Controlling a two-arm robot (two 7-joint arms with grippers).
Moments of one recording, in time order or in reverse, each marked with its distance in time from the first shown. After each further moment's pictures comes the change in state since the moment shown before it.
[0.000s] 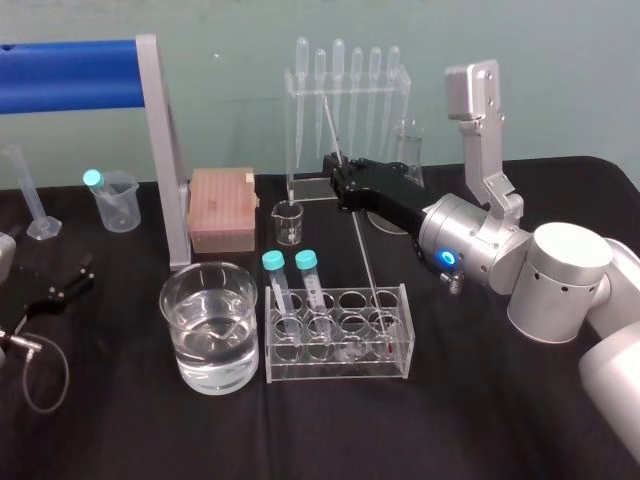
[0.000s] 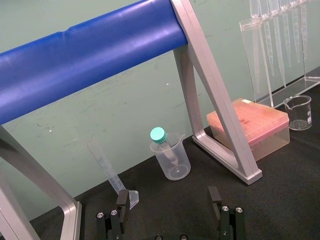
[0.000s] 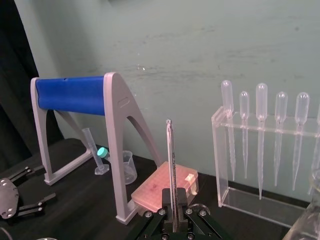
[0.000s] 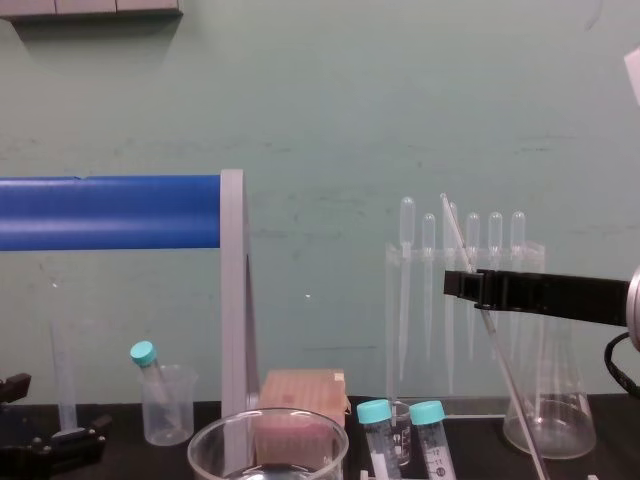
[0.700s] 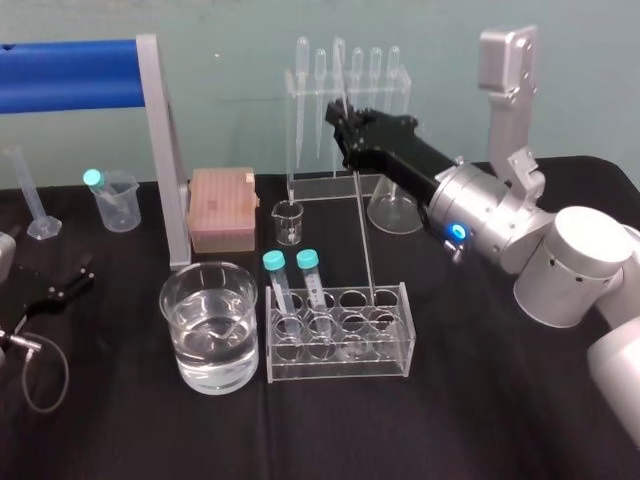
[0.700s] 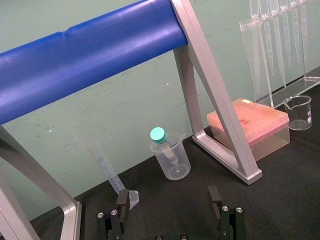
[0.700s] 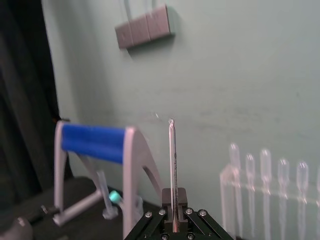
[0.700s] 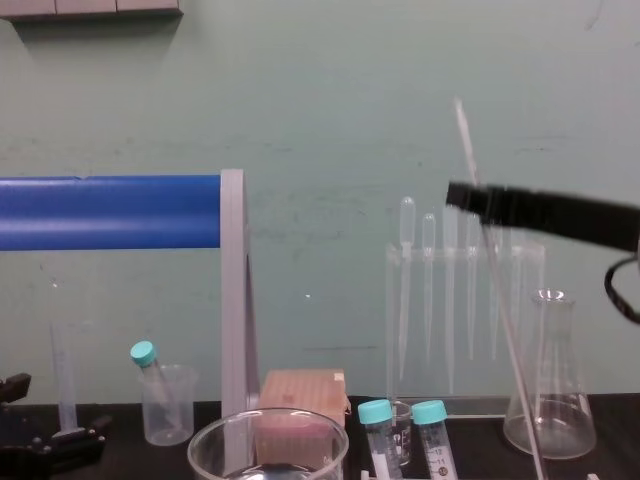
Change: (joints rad) left arm 0.000 0.000 0.000 0.000 0.000 0.000 0.000; right arm -0.002 -0.012 0.044 -0.042 -0.015 -0.130 0.058
